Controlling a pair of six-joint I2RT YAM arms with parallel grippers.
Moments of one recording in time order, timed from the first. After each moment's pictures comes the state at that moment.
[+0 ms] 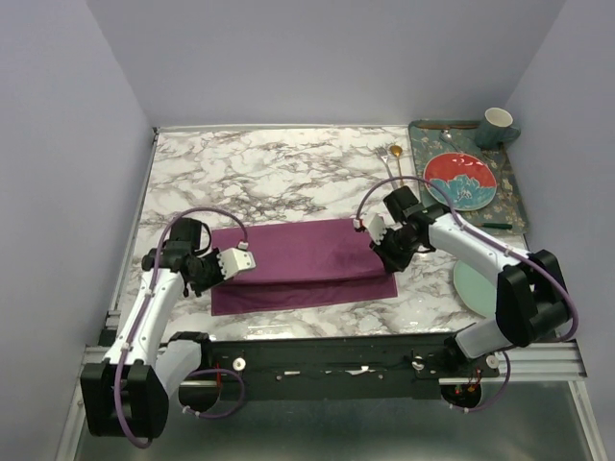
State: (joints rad) left arm -0.04 1.00 0.69 -0.94 0.32 1.14; right arm 0.46 1.49 0.98 -0.80 -0.29 -0.55
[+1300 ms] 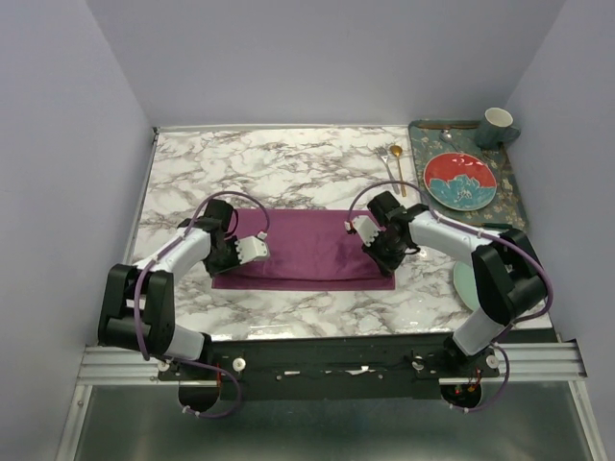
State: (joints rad) left arm -0.18 1.44 0.78 -0.72 0.10 1.09; right arm 0.52 1.65 0.98 -0.73 -0.16 -0.42
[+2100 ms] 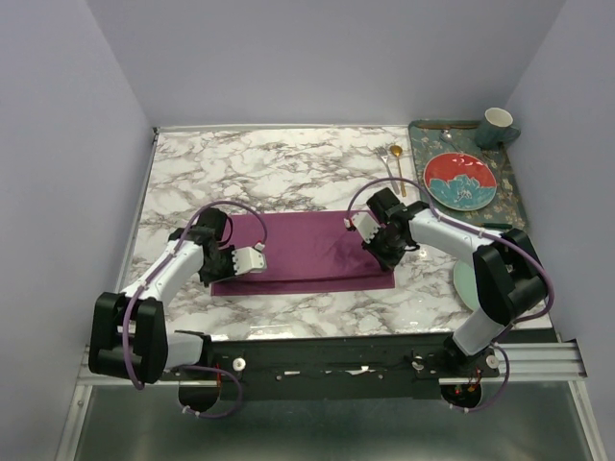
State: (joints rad) left arm -0.17 1.26 0.73 -0.83 0.15 1.17; right arm 0.52 1.65 1.03 -0.74 -0.13 -0.43
